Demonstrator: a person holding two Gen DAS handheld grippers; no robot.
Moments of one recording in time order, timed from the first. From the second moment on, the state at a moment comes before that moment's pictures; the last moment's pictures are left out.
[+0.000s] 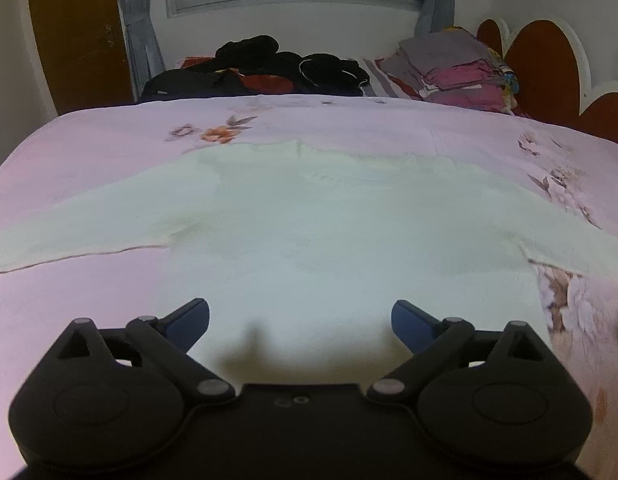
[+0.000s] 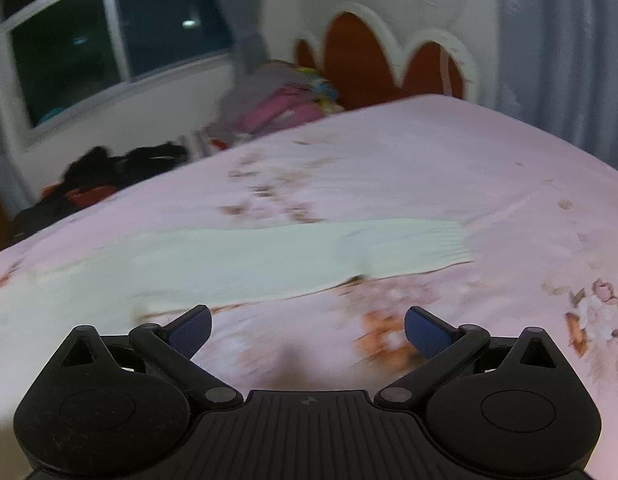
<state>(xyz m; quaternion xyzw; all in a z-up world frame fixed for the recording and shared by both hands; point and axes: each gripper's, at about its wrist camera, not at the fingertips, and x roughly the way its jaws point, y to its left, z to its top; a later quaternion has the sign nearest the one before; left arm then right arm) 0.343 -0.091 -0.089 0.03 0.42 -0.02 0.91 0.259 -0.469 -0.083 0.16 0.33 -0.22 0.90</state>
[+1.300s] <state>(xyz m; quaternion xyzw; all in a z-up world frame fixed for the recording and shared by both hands) 0.395 -0.041 -0.097 0.02 0.42 -0.02 0.91 0.380 -0.426 -0.063 0.22 0.27 -0.08 0.93</state>
